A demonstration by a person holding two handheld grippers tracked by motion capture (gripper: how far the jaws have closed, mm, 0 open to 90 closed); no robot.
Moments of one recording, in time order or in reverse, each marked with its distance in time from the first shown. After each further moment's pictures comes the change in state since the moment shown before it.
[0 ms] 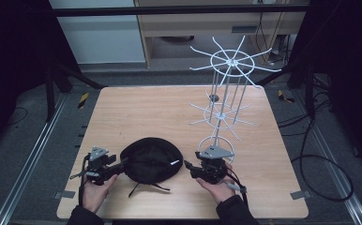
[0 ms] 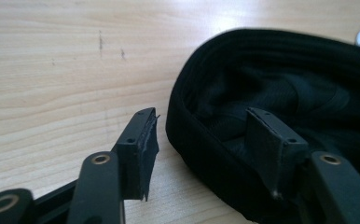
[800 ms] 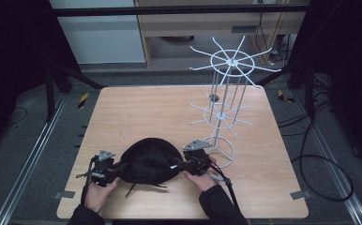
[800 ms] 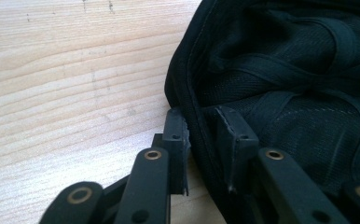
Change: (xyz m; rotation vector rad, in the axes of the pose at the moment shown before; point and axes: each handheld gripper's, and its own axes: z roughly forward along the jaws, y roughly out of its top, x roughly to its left) left arm -0.002 -0.010 0.013 0.131 0.016 0.035; right arm 0.009 0.008 0.055 0.130 -0.001 0.033
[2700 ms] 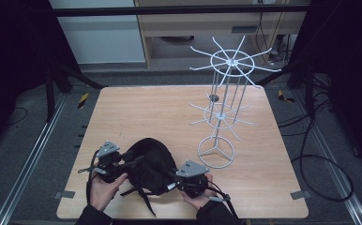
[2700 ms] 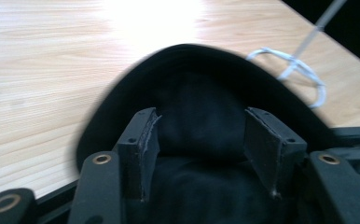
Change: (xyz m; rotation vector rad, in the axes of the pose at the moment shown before) left arm -0.046 0.039 -0.032 -0.186 -0.271 0.040; right arm 0.050 -0.027 -0.032 -0.121 0.086 -0.223
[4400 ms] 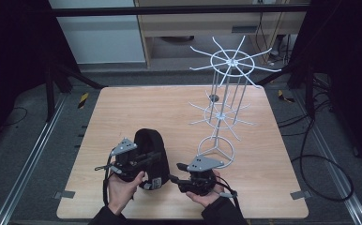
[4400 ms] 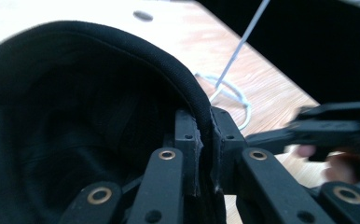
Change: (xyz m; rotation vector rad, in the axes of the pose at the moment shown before) left arm -0.053 0.026 -0.003 -0.072 -0.151 0.015; right arm -0.018 0.008 -0.023 -0.073 0.136 0.089
